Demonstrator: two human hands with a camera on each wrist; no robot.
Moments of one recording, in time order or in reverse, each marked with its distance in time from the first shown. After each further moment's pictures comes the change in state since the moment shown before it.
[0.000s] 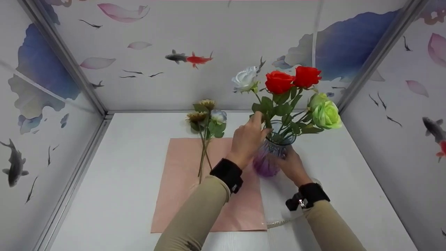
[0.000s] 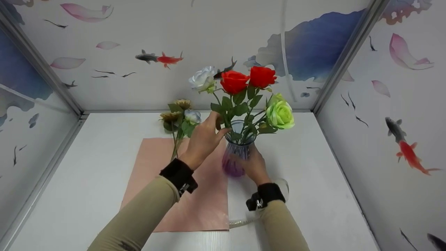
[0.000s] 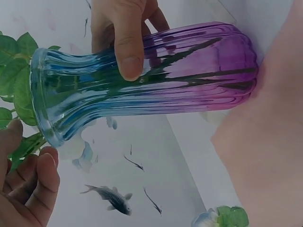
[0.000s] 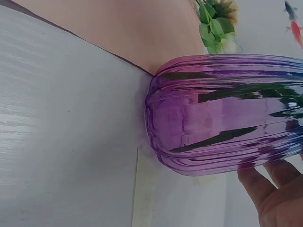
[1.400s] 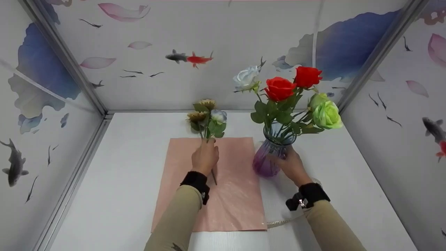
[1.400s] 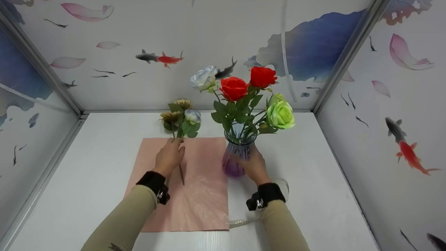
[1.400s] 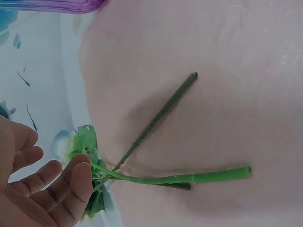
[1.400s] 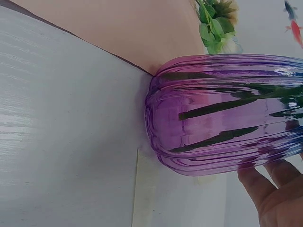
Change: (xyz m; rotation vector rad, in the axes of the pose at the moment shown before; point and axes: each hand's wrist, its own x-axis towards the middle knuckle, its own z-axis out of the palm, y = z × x) left_hand -0.083 -0.129 0.022 0.089 -0.147 -0.421; right_hand 0.001 -0.003 0.000 -0.004 -0.030 0.032
